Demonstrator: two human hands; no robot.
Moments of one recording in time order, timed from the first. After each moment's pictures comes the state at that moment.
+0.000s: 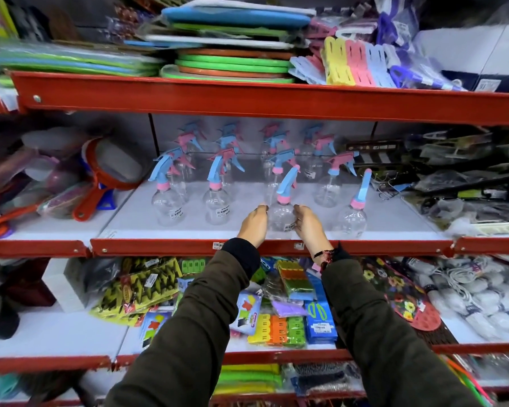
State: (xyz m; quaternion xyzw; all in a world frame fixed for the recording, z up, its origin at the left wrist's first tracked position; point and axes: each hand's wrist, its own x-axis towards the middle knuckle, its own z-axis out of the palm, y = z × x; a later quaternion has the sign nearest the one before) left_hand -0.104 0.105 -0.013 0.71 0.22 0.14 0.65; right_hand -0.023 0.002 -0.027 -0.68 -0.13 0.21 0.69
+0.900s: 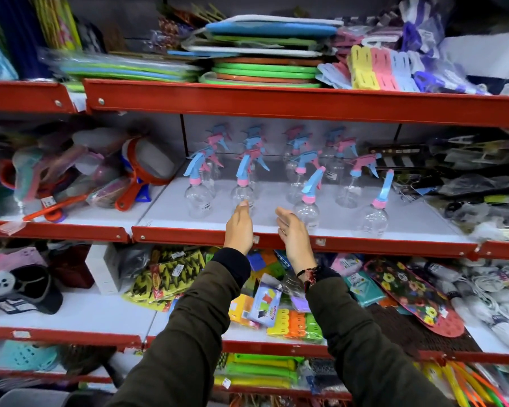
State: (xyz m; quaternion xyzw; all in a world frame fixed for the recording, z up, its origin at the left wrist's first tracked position) left_hand -0.200 0.127 -0.007 0.68 0.26 0.31 0.61; right_hand -0.138 0.027 -0.016 -0.62 -0.21 0.19 0.73
